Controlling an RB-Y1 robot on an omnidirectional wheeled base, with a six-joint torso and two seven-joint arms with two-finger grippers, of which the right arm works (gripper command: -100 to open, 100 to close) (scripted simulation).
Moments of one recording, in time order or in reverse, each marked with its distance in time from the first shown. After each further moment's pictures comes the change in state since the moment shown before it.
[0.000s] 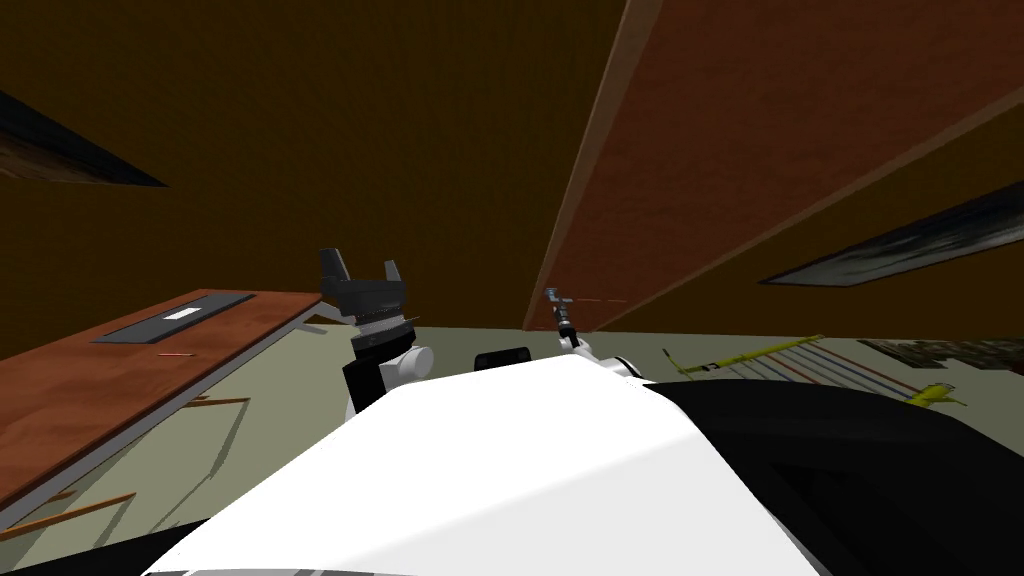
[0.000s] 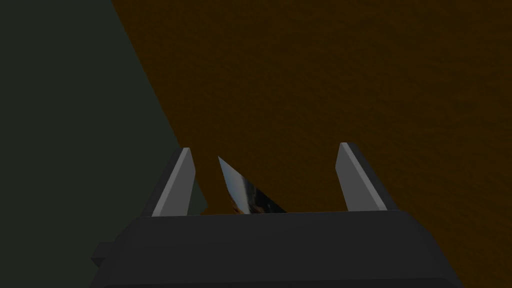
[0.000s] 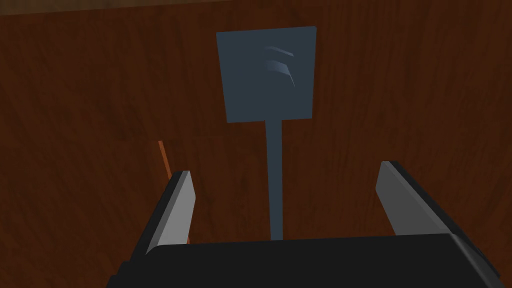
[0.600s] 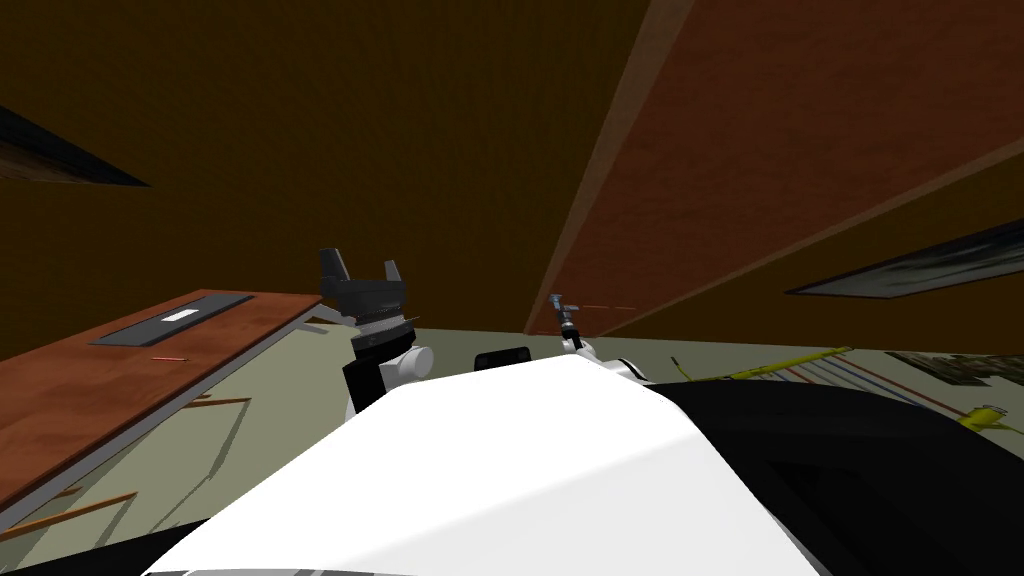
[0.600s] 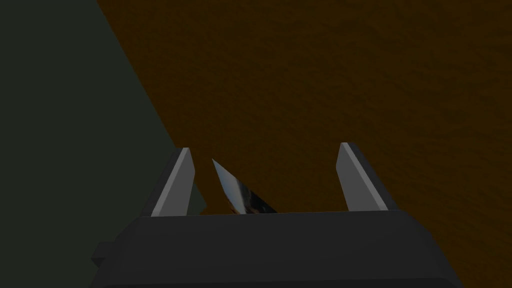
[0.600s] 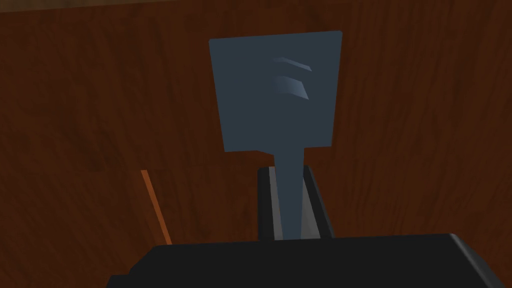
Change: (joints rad) arm 0.018 -0.017 -0.012 0.007 -0.009 -0.019 -0.016
